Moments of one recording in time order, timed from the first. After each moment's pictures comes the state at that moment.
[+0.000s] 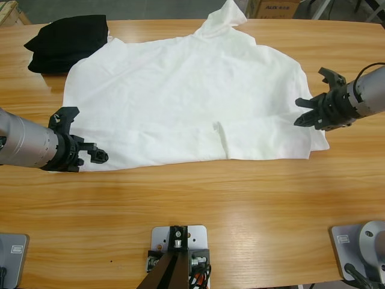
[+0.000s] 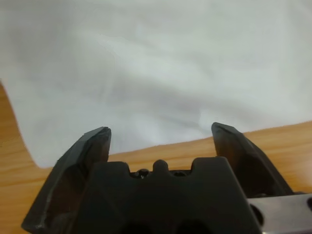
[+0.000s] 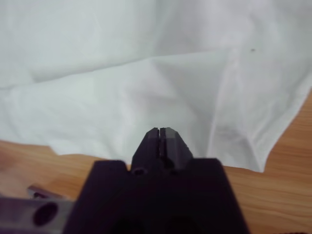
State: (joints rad) arm 0 -0.79 1.70 -0.83 0.52 0.10 -0.82; arm 1 0.24 1.63 -0.74 0.42 0.24 0.42
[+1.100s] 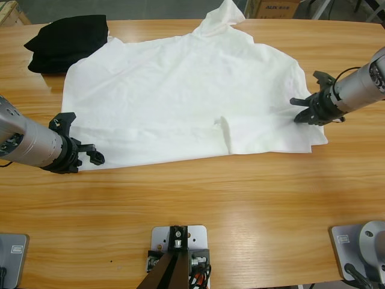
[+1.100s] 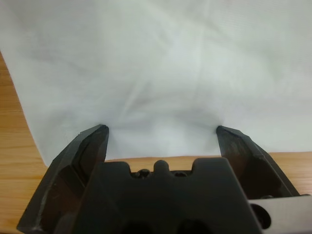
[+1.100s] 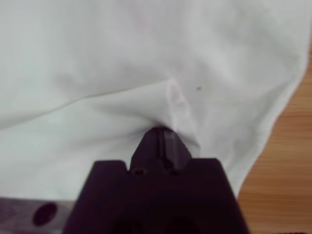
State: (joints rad) arm 0 -0.75 1.78 -0.83 0.53 0.11 -0.88; arm 1 0.19 1.79 -0.74 0.30 0.12 0.43
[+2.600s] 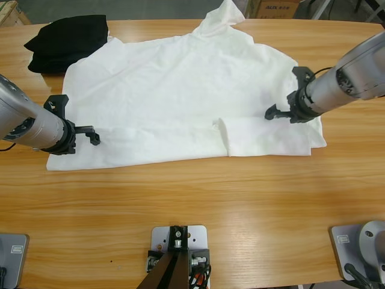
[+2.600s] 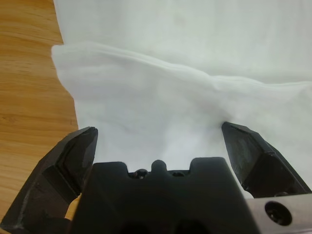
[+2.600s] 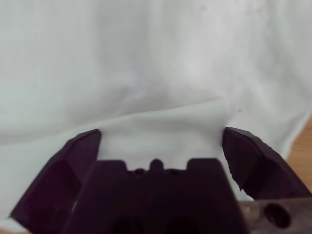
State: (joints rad) arm 0 -0.71 1.82 -0.91 0.57 0.27 -0.91; arm 1 0.45 1.83 -0.78 0.28 -0.07 0.56
